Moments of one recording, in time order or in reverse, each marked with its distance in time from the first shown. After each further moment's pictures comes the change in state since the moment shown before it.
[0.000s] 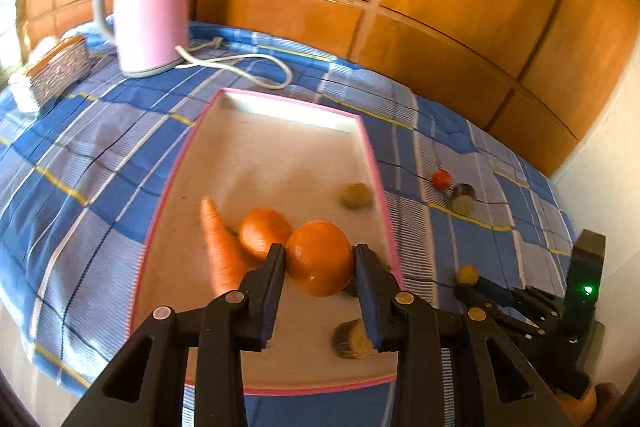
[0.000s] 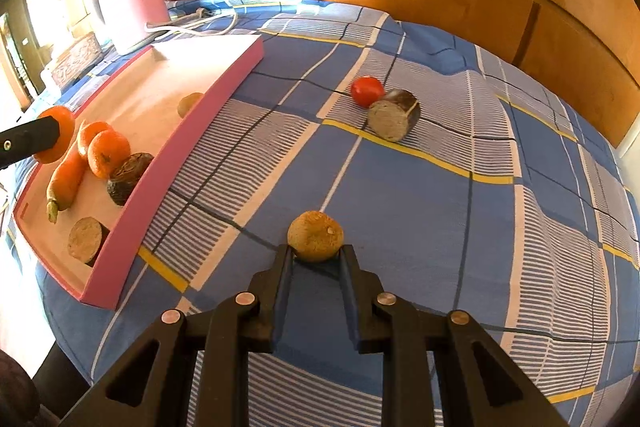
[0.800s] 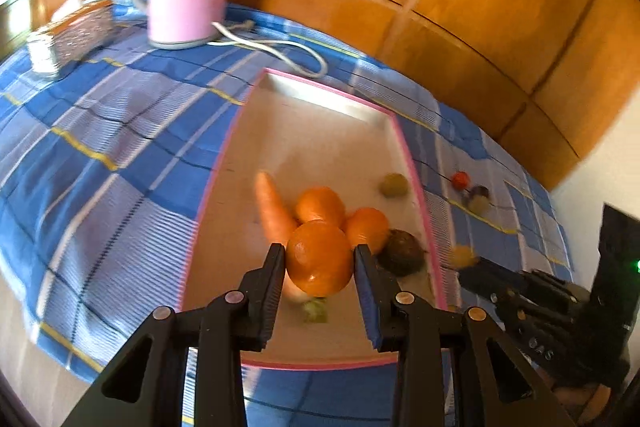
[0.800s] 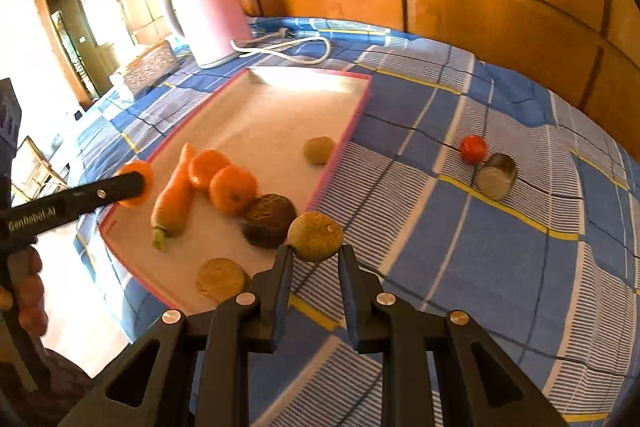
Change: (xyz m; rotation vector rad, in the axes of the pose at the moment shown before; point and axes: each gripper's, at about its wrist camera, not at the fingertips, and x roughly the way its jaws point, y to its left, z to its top) left arm -0.007 0.038 -0.015 -0.055 0.028 -0.039; right arm -0.028 0.059 0.025 -0.083 -0.054 0.227
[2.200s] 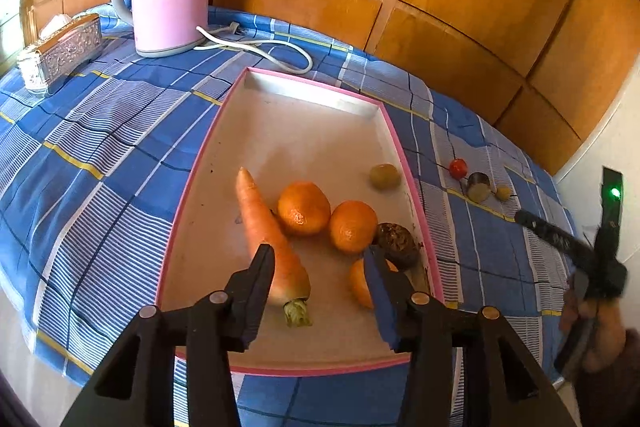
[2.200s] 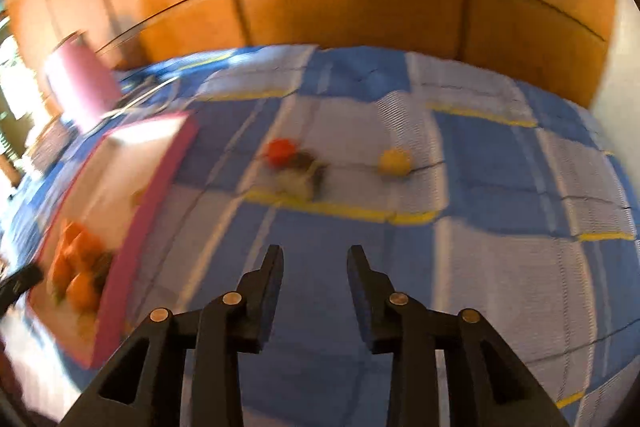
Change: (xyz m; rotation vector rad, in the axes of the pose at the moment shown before) left arm 0.007 -0.013 -0.004 0.049 -0.005 0.027; right arm -0.020 -0.136 -0.003 0.294 -0.073 -0.312
